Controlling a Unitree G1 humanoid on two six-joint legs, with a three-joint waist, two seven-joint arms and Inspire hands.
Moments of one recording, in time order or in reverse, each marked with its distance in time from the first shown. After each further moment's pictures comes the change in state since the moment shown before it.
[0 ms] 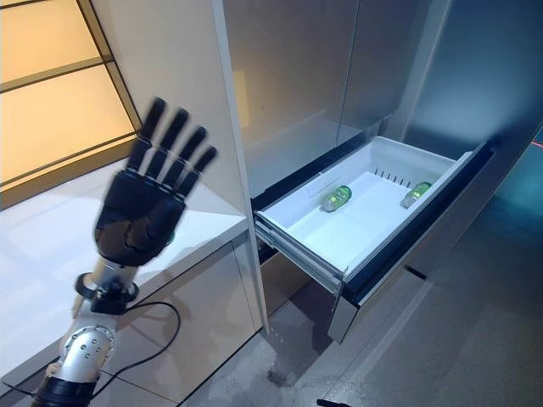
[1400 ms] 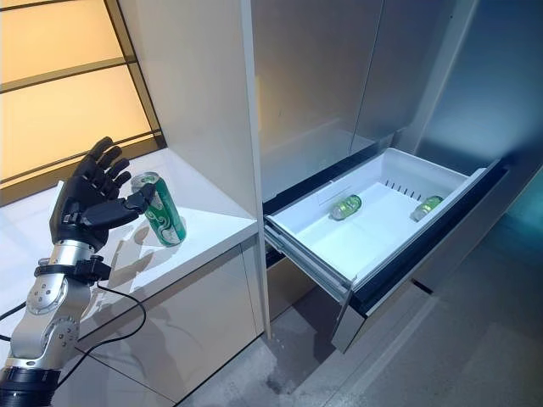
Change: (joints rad) left arm -0.014 0.145 0.129 0.159 0.492 0.202 0.598; right arm 0.013 0.011 0.035 -0.001 0.001 0.019 -0.012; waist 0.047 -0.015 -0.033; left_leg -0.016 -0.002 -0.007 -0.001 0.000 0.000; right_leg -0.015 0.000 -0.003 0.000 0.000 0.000
